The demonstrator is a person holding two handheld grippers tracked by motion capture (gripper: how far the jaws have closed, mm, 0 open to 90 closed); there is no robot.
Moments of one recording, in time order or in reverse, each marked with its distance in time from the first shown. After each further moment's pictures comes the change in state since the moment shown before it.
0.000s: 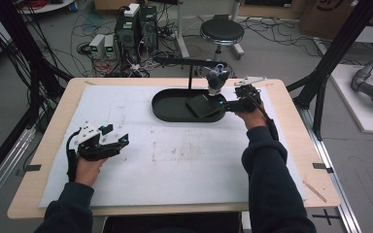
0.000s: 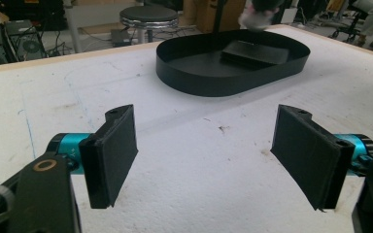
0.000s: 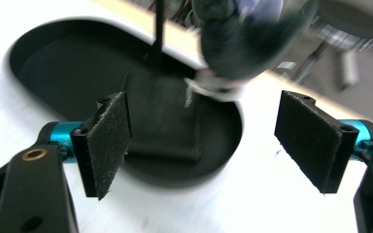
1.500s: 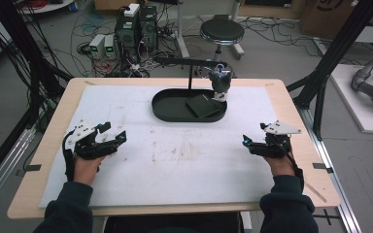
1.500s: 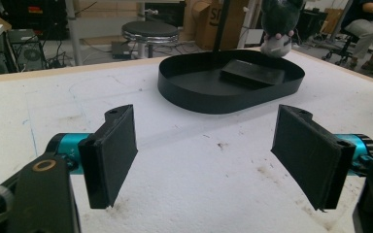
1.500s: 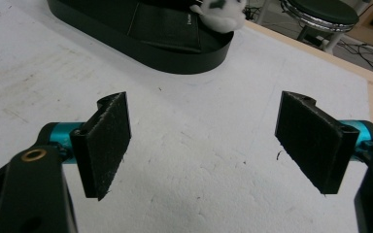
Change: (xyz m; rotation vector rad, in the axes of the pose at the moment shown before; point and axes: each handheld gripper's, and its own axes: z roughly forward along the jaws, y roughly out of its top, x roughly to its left) left arm 0.004 0.004 -0.005 -0.062 -0.003 -0.040; right arm 0.019 -0.121 -0.082 -0.086 -0.070 -0.002
